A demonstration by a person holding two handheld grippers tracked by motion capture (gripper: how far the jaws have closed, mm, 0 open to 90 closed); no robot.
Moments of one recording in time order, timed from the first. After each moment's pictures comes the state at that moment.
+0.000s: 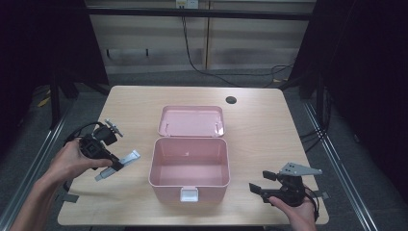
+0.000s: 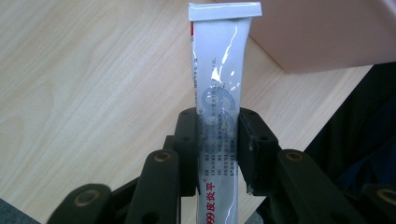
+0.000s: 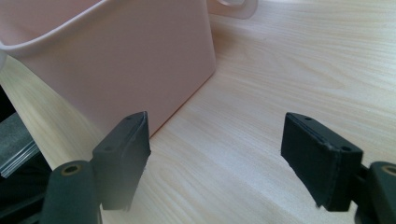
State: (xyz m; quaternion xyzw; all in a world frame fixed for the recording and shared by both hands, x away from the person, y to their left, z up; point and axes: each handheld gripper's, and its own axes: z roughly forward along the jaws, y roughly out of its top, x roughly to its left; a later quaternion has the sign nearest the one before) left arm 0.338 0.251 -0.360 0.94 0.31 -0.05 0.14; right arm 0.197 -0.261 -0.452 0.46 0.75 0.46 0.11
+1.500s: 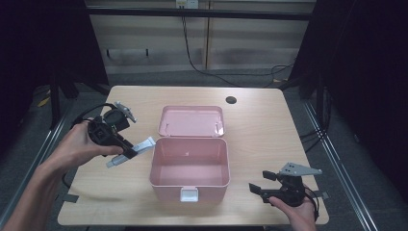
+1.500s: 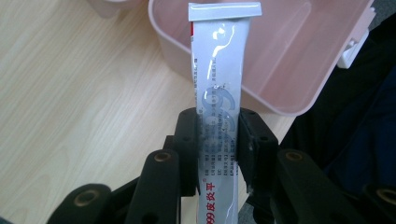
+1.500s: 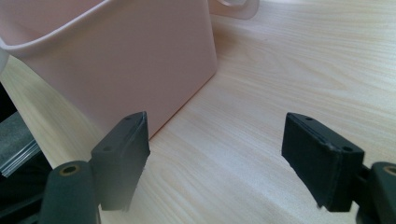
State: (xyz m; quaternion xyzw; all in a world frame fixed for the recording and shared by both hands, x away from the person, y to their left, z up) left arm 0.330 0.198 -0.294 0.96 0.24 -0.04 0.17; right arm 0.197 -0.261 -0.452 0.46 0.76 0.46 0.11
